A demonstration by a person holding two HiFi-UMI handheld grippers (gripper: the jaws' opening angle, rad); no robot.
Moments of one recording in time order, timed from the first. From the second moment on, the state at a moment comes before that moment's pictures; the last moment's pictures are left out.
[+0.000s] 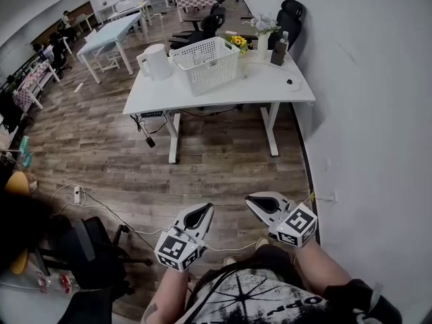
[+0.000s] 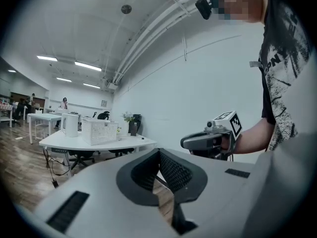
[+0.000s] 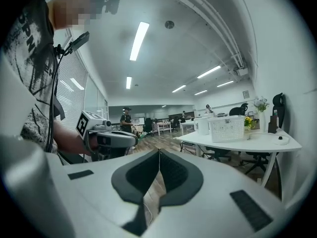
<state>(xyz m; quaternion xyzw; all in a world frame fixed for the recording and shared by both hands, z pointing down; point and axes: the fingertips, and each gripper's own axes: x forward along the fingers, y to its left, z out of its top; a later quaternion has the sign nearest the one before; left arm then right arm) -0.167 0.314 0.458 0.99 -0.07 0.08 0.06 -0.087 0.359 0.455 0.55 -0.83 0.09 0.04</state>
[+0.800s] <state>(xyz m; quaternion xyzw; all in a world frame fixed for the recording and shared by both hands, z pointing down) -0.173 0.299 0.465 0.99 -0.06 0.07 0.07 -0.090 0.349 0.449 0.57 -0.81 0.09 0.04</state>
